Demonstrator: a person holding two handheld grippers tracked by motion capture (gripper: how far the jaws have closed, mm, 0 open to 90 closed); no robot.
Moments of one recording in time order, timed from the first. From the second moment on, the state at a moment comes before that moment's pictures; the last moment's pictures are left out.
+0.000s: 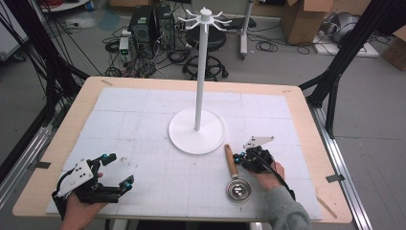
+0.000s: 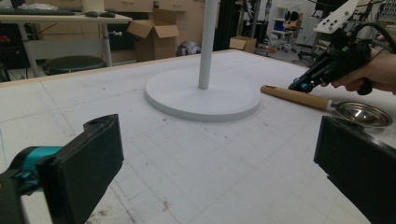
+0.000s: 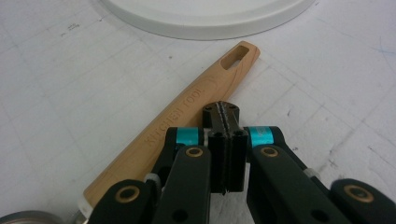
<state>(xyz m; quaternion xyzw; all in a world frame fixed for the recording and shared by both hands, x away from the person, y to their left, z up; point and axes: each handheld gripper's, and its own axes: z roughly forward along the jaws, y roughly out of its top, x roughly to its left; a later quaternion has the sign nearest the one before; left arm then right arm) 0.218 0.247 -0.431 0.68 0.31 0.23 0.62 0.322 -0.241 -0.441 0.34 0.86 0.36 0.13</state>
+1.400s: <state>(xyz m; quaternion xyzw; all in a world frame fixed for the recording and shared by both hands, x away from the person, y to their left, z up) 0.219 0.245 -0.432 0.69 0.31 0.23 0.62 0.265 -0.199 -0.431 0.28 0.90 0.32 0.06</state>
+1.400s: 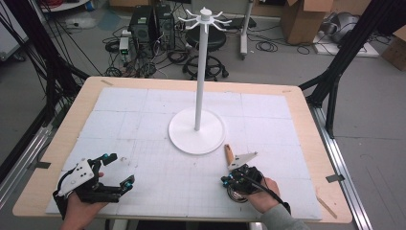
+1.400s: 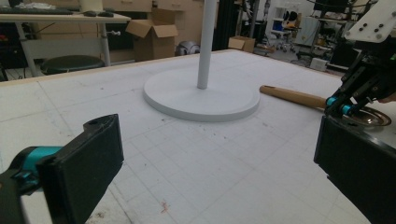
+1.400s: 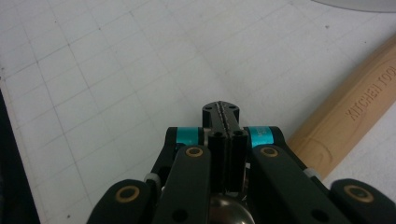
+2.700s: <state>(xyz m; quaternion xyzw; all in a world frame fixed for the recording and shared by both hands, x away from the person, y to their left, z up) 0.221 0.242 -0.432 0.69 0.31 0.23 0.62 0.279 -0.271 -0.414 0.33 0.86 0.38 0.08</state>
